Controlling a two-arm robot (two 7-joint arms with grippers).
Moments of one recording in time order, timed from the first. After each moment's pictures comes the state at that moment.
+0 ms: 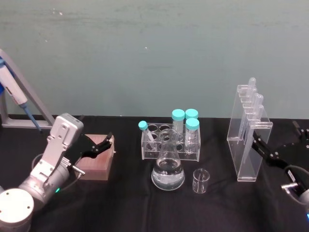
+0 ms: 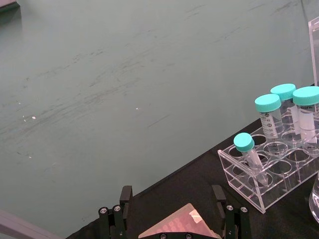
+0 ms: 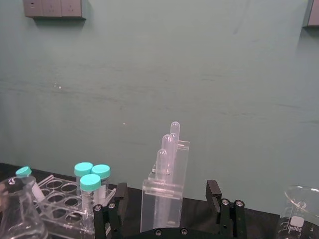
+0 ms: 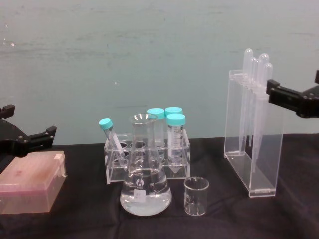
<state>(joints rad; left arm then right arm) -0.20 0.60 0.45 -1.41 -0.25 -0.12 0.03 -0.01 0.37 -0.29 -1.73 0.25 -0.09 -0.08</state>
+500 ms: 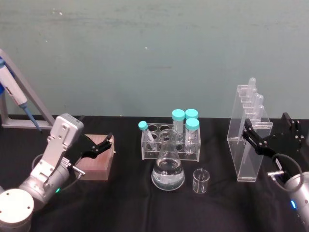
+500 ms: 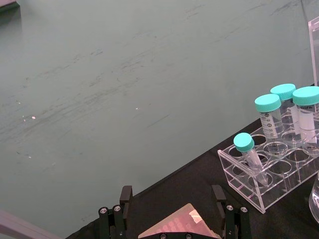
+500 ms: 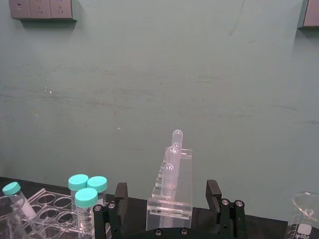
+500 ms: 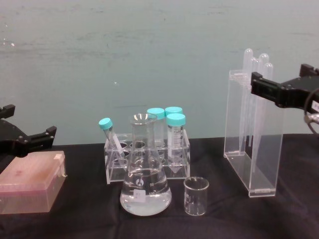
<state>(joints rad) -0.20 0.60 0.45 -1.41 -0.25 -0.12 0.03 0.06 0.28 -0.30 -1.67 0.19 -0.07 -0.10</state>
